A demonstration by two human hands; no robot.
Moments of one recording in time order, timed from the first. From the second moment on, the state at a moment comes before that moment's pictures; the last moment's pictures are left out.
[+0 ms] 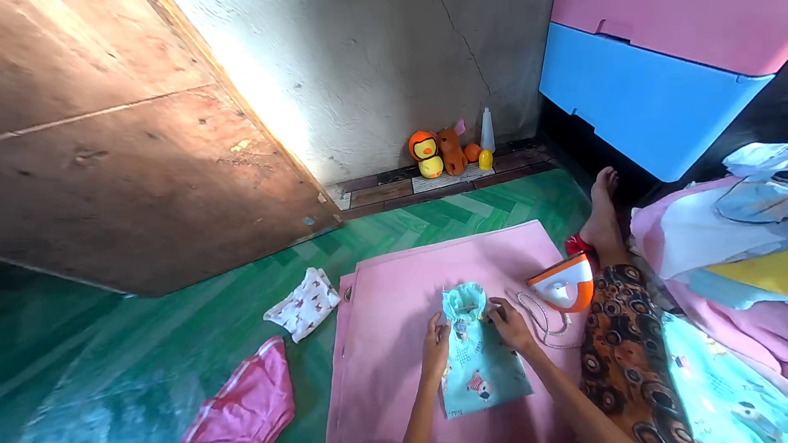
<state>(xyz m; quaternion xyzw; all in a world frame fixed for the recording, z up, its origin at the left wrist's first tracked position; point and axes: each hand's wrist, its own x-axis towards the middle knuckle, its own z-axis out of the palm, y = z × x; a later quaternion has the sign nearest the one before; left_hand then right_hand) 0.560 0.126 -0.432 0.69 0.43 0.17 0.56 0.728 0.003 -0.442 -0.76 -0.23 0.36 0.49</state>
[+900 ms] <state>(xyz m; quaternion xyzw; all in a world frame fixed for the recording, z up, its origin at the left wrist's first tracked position) 0.531 0.068 -0.457 0.92 0.28 0.00 0.29 0.700 -0.064 -0.415 -0.84 -0.26 0.05 0.46</state>
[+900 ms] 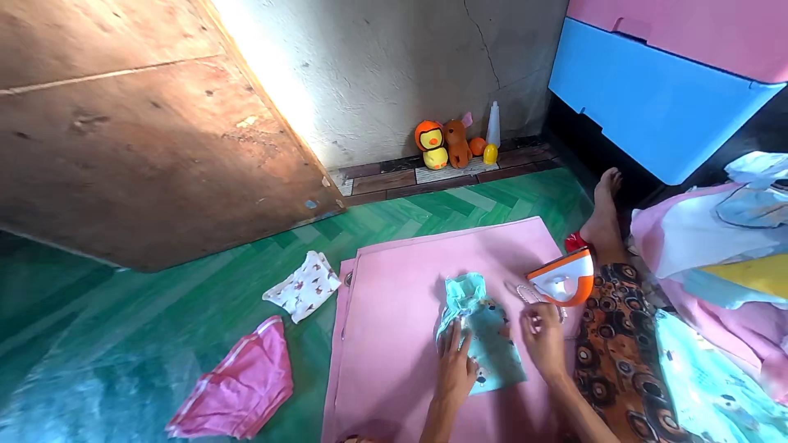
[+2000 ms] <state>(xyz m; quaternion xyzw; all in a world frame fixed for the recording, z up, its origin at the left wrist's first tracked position) 0.573 0.108 -0.435 0.78 0.41 0.24 0.40 0.702 -0.004 -0.445 -0.86 -0.31 0.15 0.37</state>
